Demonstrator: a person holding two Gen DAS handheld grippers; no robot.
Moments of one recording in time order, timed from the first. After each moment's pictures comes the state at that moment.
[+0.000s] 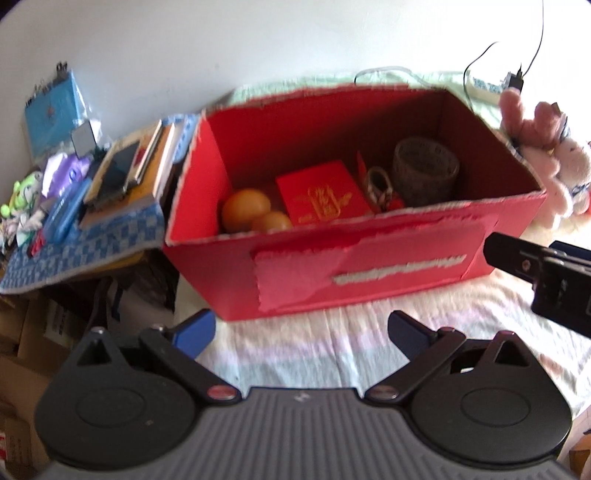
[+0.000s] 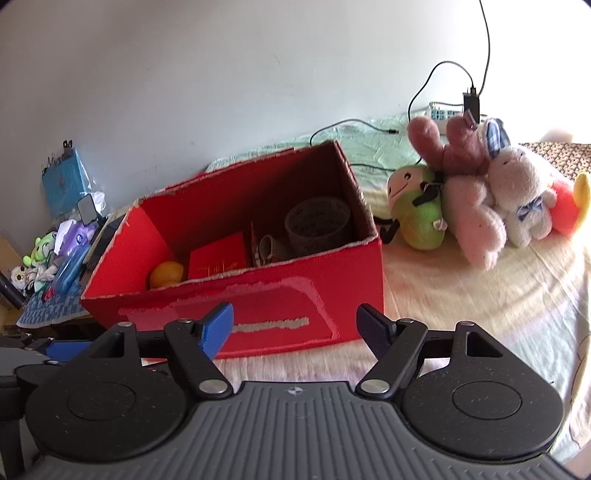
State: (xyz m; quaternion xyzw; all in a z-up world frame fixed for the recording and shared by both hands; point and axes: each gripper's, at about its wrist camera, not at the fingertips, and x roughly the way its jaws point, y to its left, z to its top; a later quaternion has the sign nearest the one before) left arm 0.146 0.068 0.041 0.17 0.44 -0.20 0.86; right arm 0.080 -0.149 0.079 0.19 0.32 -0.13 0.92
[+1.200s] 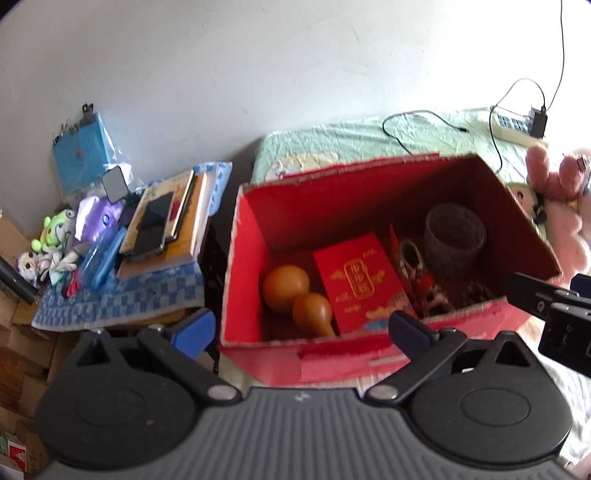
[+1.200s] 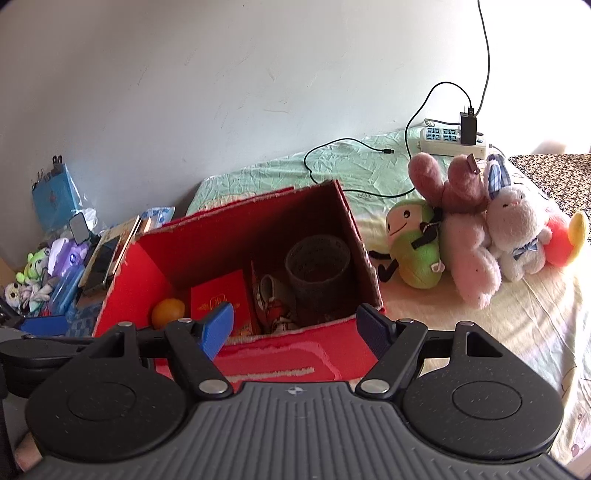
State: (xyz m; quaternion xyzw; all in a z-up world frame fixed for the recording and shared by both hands) left arm 0.176 0.053 0.097 0.18 0.38 -0.17 0.89; right arm 0.111 -0.161 0.121 0.19 0.32 -0.16 0.92
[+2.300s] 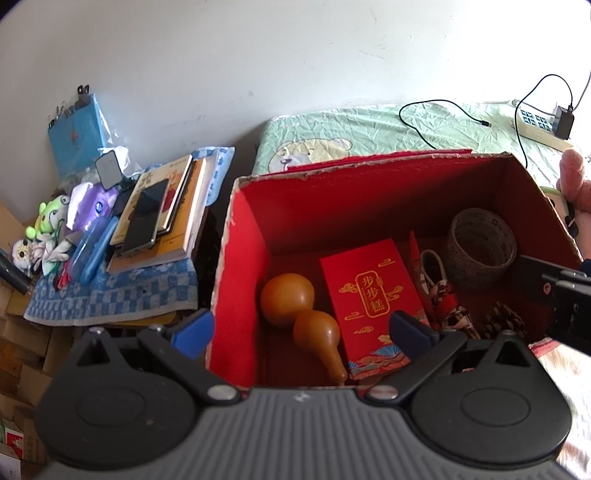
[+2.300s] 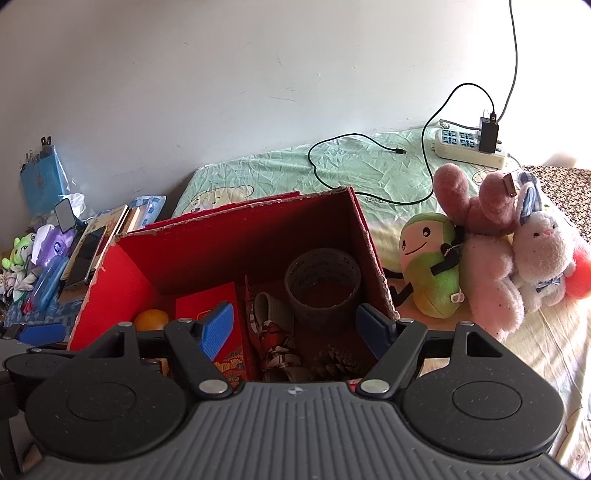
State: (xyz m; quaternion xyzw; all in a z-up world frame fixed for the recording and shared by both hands) left arm 0.221 0.038 0.072 0.18 0.41 -0.15 0.88; right arm 0.167 -0.173 0.111 0.16 0.35 -0.15 0.91
